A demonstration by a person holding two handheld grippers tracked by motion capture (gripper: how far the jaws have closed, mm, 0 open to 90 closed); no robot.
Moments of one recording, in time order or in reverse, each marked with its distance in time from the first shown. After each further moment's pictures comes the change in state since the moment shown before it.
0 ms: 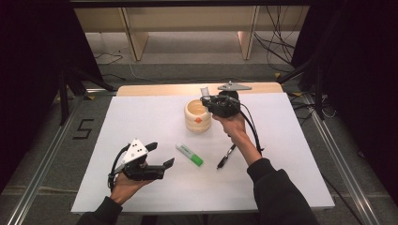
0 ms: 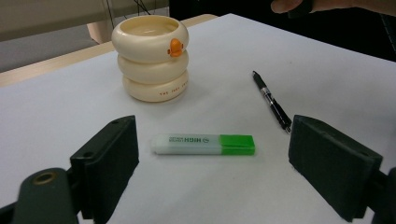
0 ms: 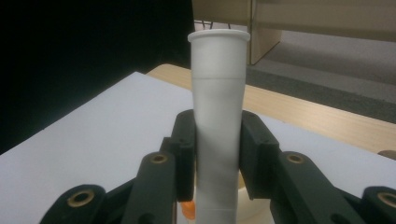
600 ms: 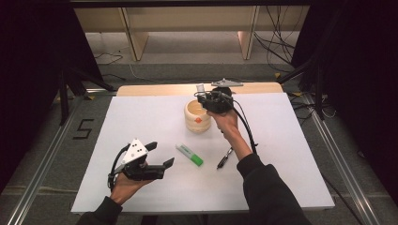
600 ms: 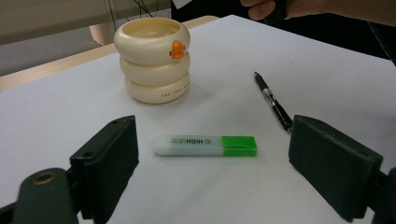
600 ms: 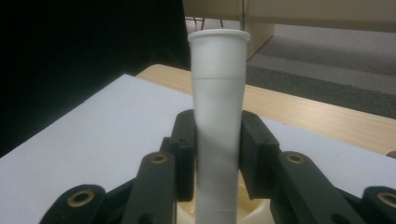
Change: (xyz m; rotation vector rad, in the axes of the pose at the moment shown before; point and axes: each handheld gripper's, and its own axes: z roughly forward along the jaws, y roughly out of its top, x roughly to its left) left arm -0.001 0.000 0.000 -0.005 0.007 0.007; right arm 0.000 0.004 0.028 0.013 -0.032 0.038
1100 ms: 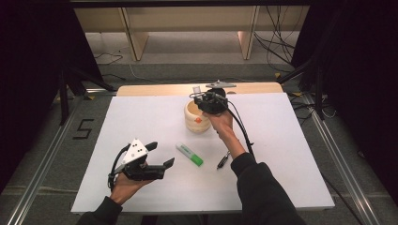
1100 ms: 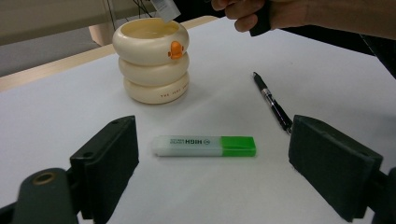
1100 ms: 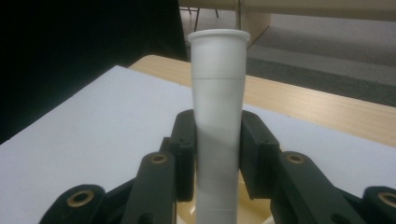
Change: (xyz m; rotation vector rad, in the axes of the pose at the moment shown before) left arm 0.000 0.001 -0.001 0.000 -0.002 0.005; right arm 0.004 -0.006 0.020 0.036 -0.024 0.008
